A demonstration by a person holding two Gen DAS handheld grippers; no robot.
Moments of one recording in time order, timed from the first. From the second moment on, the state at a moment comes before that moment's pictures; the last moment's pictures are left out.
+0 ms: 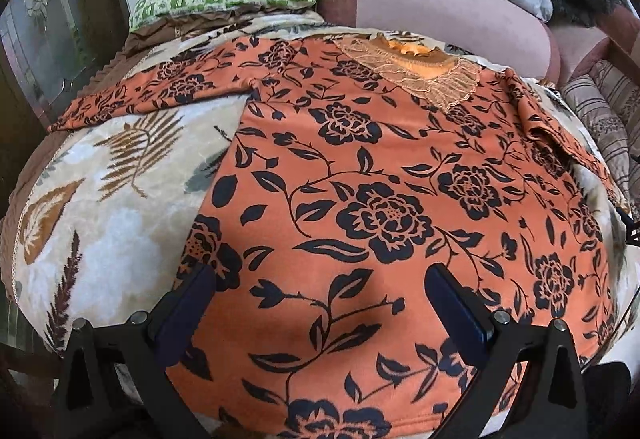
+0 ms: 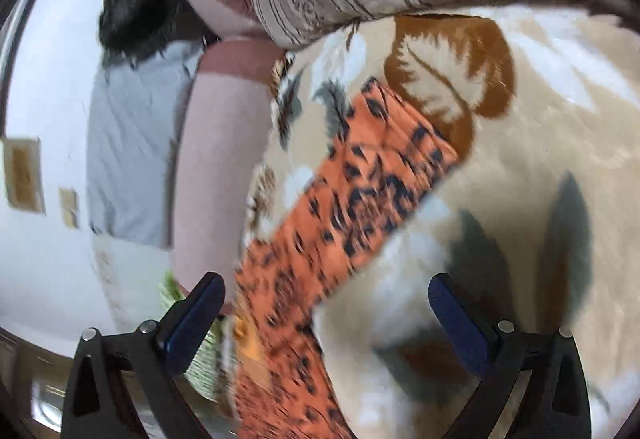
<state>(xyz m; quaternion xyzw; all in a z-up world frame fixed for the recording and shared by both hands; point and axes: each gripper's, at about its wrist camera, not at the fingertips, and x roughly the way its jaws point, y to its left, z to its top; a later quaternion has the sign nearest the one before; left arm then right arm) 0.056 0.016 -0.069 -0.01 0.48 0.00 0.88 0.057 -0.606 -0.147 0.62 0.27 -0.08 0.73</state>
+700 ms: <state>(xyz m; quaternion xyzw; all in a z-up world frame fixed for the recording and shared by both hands) 0.090 -0.006 -0.087 0.00 0.49 0.00 0.87 0.081 -0.624 -0.182 0.66 0.29 -0.11 0.68</state>
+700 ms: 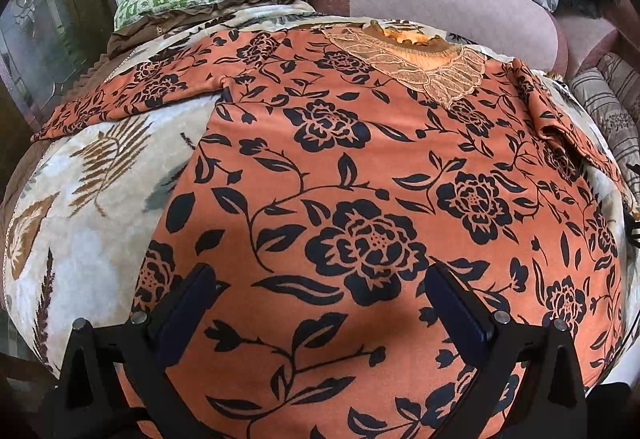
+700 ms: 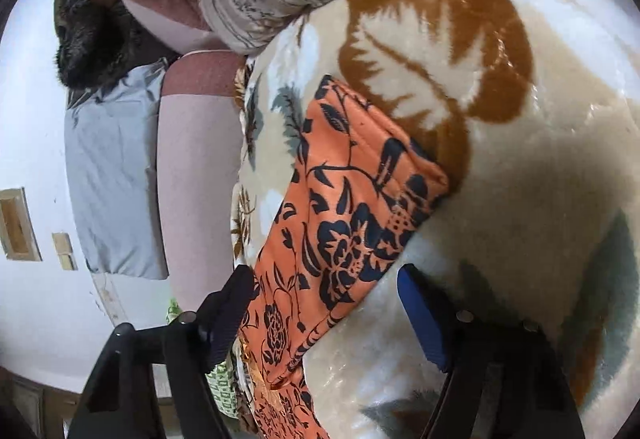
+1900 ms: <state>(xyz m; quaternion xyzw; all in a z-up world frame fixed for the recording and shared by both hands) 0.103 0.134 -0.101 -0.16 0.45 0.04 0.88 0.283 -0.181 -0.003 0.19 0.34 0.13 0.91</state>
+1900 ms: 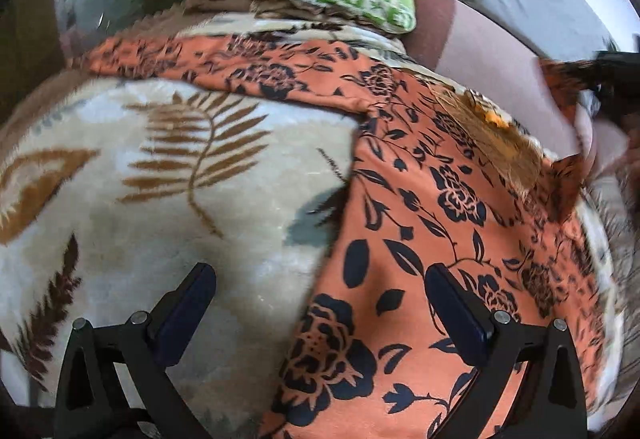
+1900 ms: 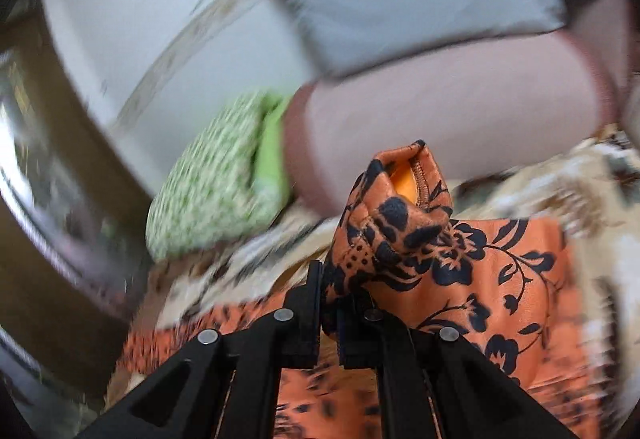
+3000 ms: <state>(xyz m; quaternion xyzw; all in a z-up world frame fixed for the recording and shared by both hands) 0.108 0.126 -0.106 -0.17 0.45 0.02 0.88 0.296 -0.191 -0.160 0.42 0.48 0.22 0.74</state>
